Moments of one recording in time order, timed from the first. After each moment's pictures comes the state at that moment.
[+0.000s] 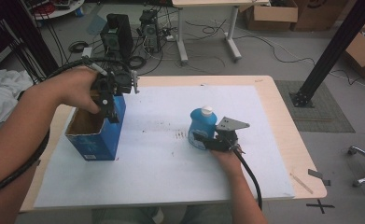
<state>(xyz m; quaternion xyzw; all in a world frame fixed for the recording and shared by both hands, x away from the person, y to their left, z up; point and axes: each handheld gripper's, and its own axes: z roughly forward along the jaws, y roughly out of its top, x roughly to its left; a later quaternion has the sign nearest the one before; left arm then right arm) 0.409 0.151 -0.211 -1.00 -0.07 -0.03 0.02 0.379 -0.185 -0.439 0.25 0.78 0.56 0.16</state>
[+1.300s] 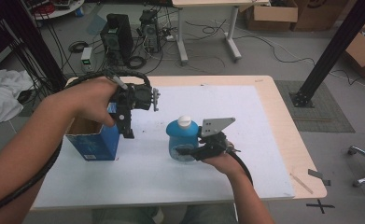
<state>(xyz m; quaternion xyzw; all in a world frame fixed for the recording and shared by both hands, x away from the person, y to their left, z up) 0.367 0.096 -0.218 -1.00 0.00 -0.01 0.03 0.346 -0.136 -0.383 0.06 0.83 0.55 0.04</state>
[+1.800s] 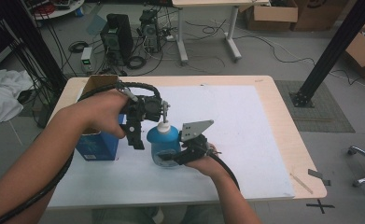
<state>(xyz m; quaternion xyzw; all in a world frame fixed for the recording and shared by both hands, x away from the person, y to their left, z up) 0.354 0.076 -0.239 -1.00 0.02 0.01 0.00 0.345 -0.087 -0.393 0.03 0.83 0.55 0.01</state>
